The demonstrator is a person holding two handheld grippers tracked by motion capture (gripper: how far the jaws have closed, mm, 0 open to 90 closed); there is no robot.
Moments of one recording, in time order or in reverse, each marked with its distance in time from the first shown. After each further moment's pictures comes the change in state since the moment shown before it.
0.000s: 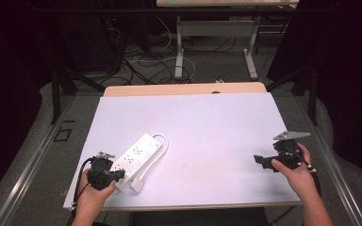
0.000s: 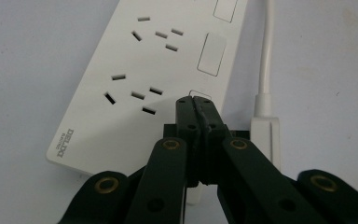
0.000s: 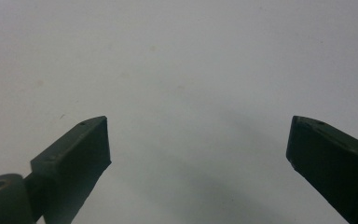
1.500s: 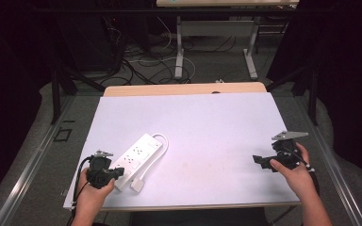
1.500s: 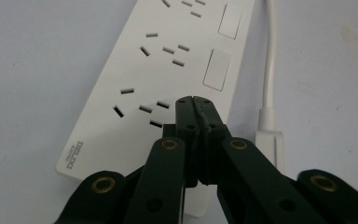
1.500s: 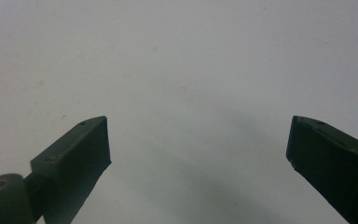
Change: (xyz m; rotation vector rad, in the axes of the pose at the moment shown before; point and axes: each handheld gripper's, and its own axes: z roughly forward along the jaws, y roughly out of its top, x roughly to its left) left arm 0.004 0.004 -0.001 -0.043 0.000 -0.012; right arm 0.002 0.001 0.003 0.006 0.005 -0.010
